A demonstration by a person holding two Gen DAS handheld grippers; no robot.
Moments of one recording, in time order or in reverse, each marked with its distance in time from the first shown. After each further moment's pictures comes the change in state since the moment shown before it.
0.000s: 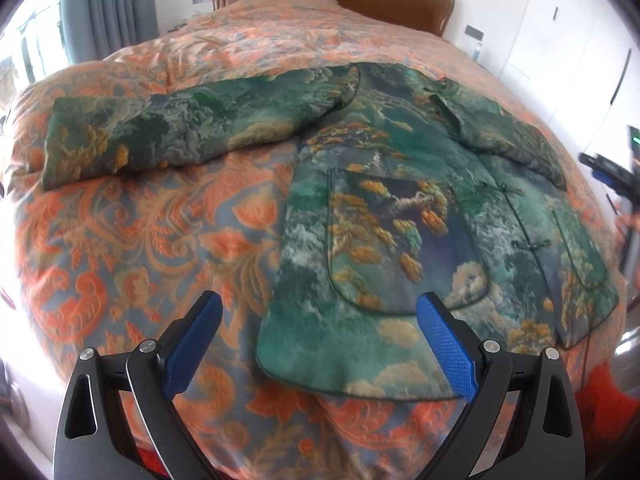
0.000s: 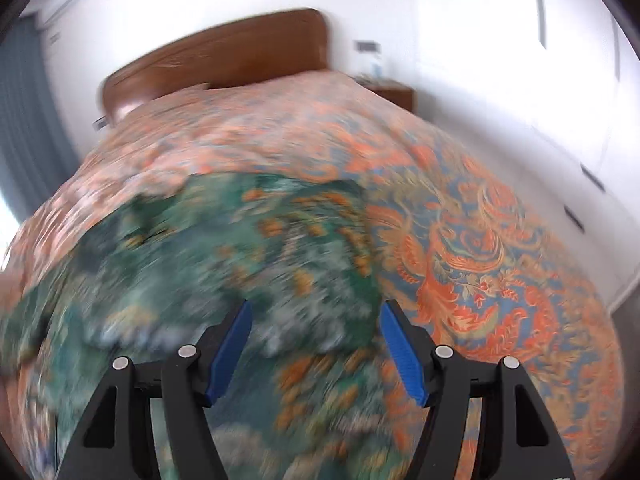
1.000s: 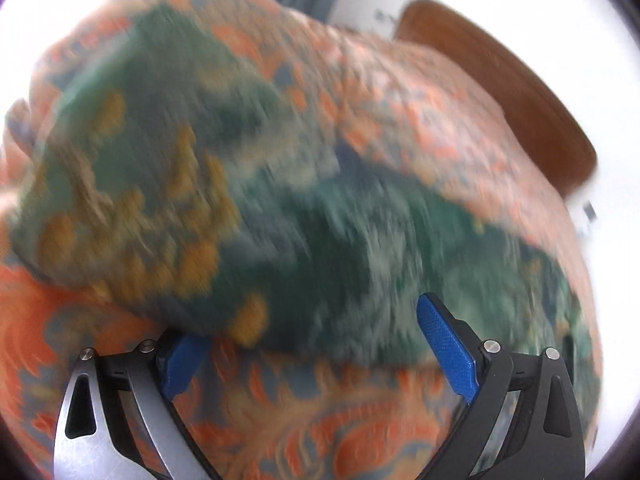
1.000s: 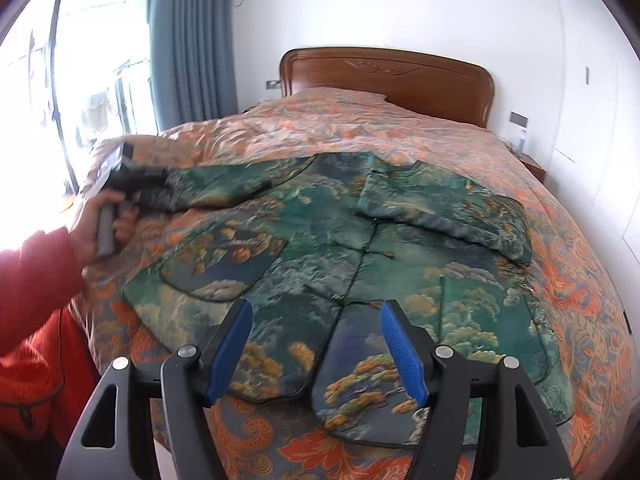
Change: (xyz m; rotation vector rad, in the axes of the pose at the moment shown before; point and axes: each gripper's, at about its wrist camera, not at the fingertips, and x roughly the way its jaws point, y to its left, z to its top) left arm 0.095 0.184 0.104 -0.657 -0.189 0.157; right arm -0.198 0.166 -0.187 -0.417 -0.079 0.334
